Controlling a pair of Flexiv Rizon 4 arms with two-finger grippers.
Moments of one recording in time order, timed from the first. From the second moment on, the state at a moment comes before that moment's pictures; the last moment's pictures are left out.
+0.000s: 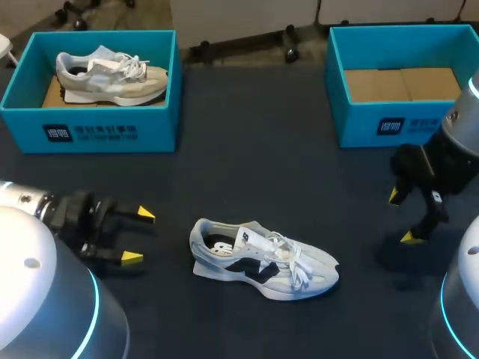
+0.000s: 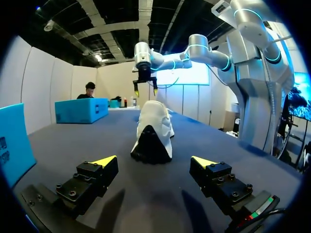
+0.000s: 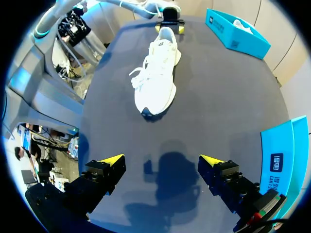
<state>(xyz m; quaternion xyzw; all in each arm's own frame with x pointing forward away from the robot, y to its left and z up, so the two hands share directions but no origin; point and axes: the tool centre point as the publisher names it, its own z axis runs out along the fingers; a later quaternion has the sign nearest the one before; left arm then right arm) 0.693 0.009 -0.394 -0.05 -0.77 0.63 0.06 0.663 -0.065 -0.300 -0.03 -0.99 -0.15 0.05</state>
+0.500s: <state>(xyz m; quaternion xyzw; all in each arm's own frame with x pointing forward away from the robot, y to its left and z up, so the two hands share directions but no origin) 0.695 -0.031 -0.397 -0.08 -0.77 0.62 0.09 0.663 -0.065 -0.300 -0.03 -0.99 -0.15 0.05</state>
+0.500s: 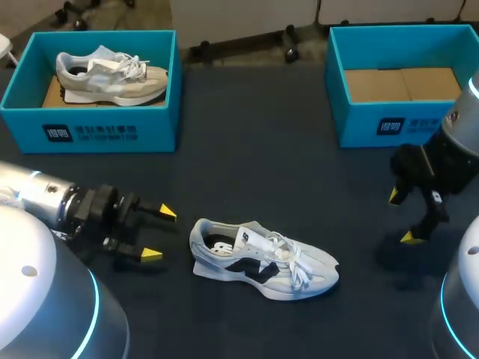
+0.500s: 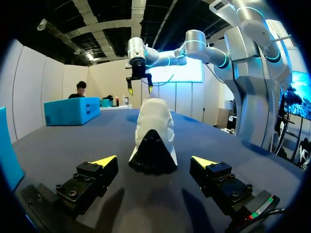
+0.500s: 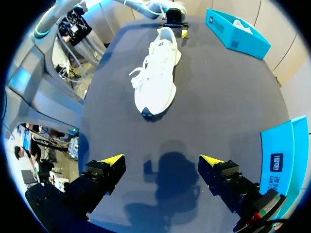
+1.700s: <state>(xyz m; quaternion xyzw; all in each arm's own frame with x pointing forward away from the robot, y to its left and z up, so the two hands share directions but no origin) 0.678 -0.094 -0.411 -0.10 -0.77 0.62 0.13 0.663 -0.065 -0.300 -0.03 -0.99 -0.15 0.05</state>
